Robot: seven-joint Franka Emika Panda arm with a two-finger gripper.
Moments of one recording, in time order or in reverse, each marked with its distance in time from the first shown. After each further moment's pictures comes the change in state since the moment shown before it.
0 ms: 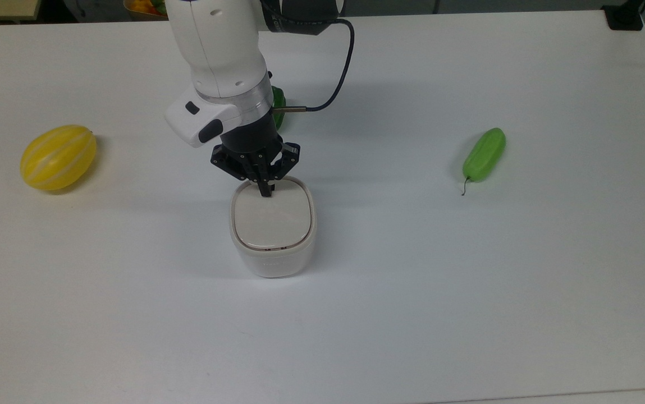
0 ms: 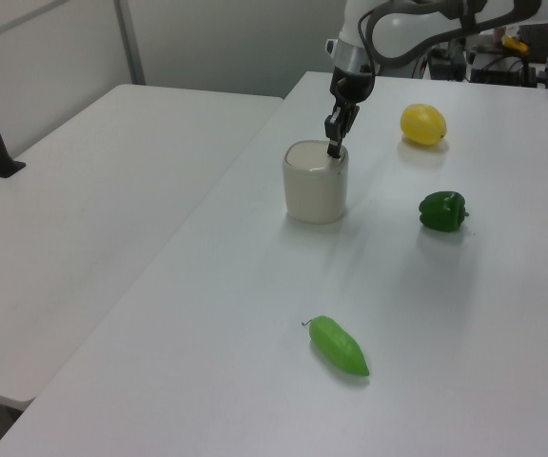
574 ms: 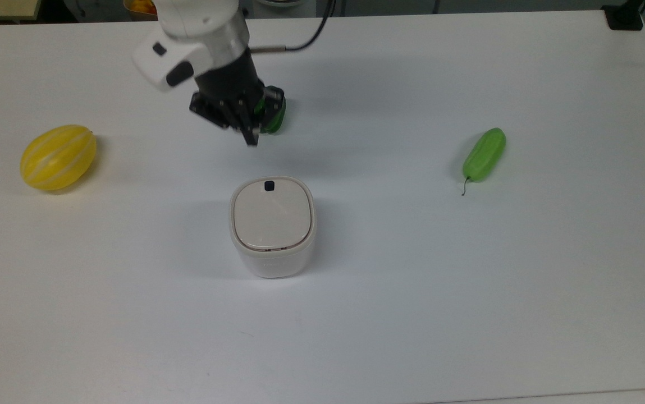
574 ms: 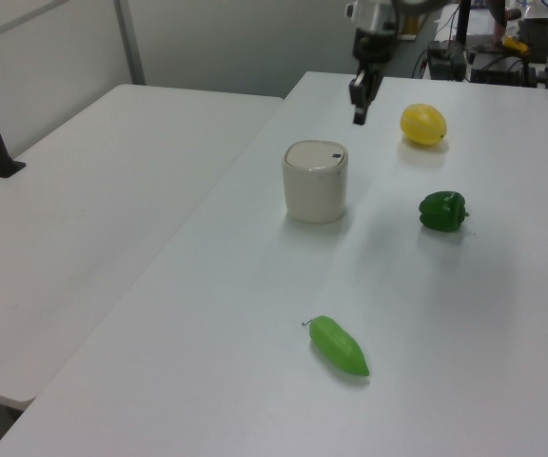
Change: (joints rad) arm -0.040 -0.136 -0.003 0.022 0.000 -0.284 0.000
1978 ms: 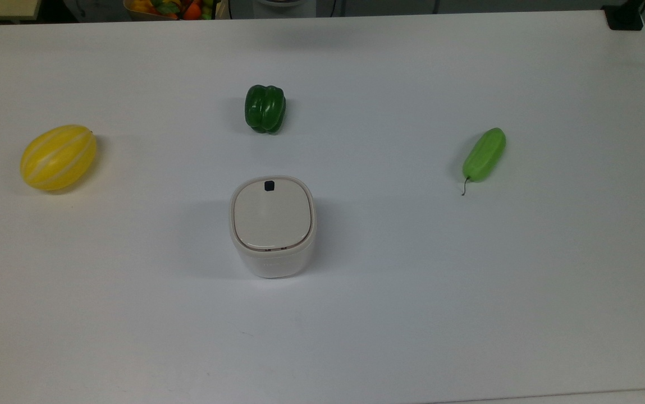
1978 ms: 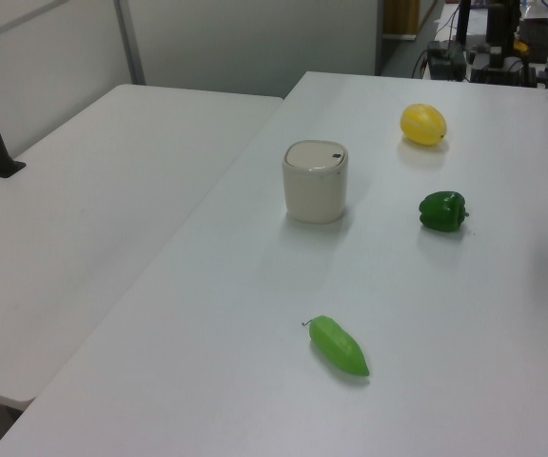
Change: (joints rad) arm -0.018 -0.528 0.005 -0.336 -0.167 -0.358 0.047
